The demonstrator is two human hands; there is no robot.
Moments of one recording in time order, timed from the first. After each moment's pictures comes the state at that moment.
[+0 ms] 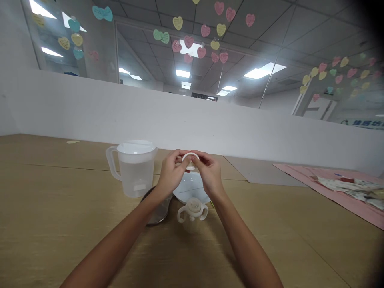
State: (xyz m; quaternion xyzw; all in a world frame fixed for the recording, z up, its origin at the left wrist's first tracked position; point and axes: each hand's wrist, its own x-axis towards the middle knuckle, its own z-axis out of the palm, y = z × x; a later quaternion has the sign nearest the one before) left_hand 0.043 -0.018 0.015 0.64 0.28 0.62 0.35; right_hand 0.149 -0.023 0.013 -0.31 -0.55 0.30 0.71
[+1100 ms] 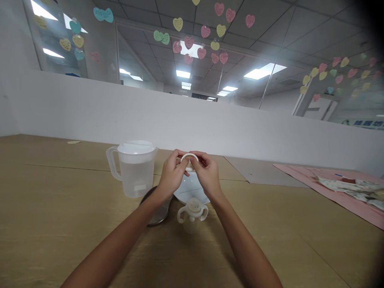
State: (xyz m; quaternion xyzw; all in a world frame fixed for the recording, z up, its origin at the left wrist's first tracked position) left_hand 0.044 -0.017 0.010 0.64 0.29 0.62 0.36; right_hand 0.148 -0.025 0.013 -0.36 -0.59 0.22 0.68
